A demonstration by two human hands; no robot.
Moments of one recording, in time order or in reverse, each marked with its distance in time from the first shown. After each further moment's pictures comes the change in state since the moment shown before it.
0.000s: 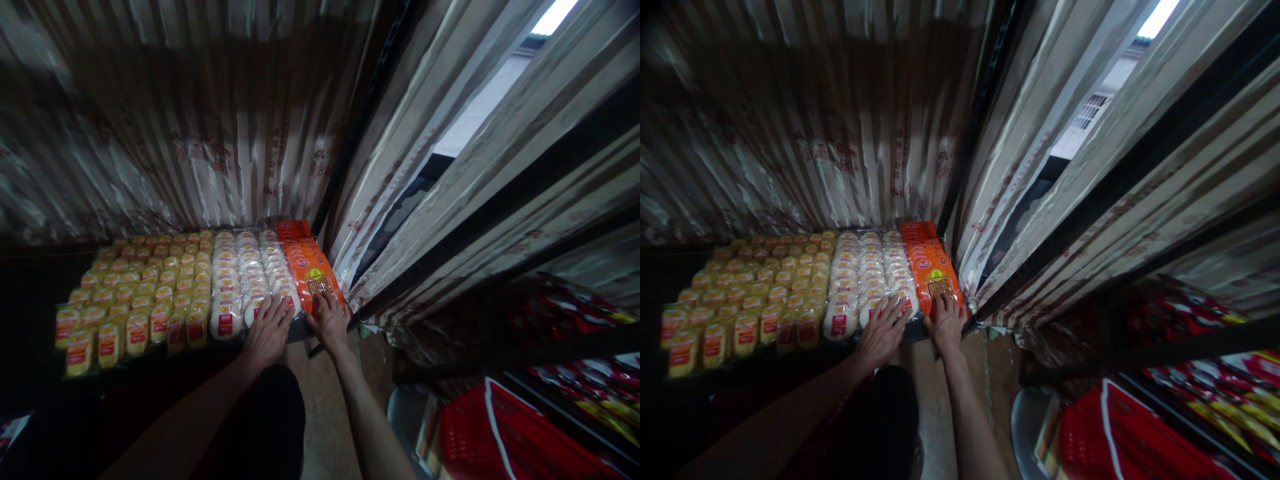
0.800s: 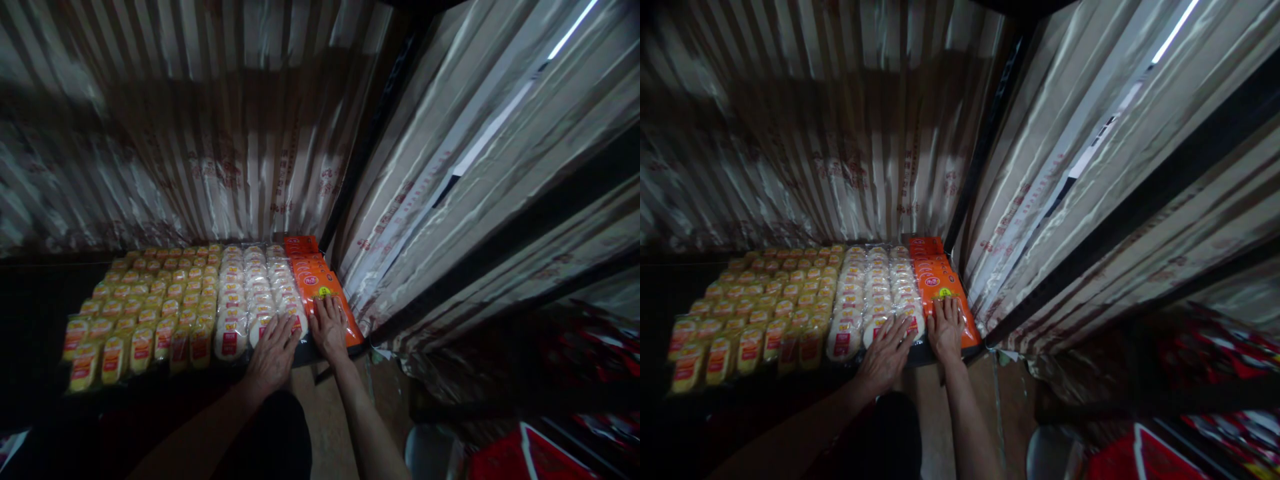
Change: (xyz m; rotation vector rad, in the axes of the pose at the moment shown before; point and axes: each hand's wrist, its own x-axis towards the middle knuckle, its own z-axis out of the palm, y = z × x) left_hand -0.002 0.000 0.005 -0.017 0.026 0.022; right_hand 0.032 0.004 0.032 -0.021 0.089 -0.132
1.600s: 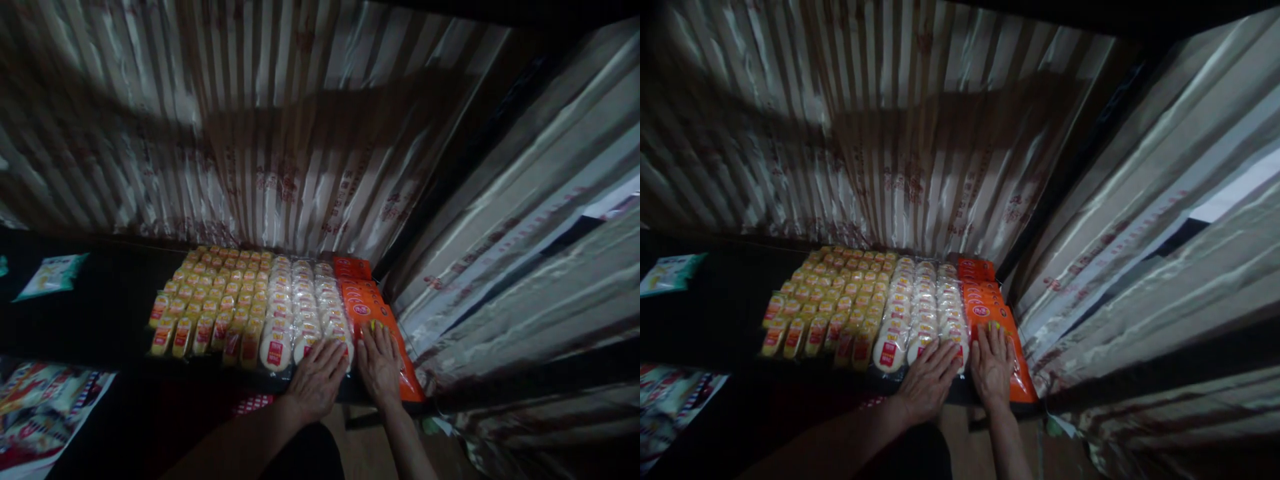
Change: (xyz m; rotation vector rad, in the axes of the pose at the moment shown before) left_hand 0.004 0.000 -0.014 0.034 0.087 0.004; right_hand 0.015 -0.009 -0.002 0.005 0.186 -0.174
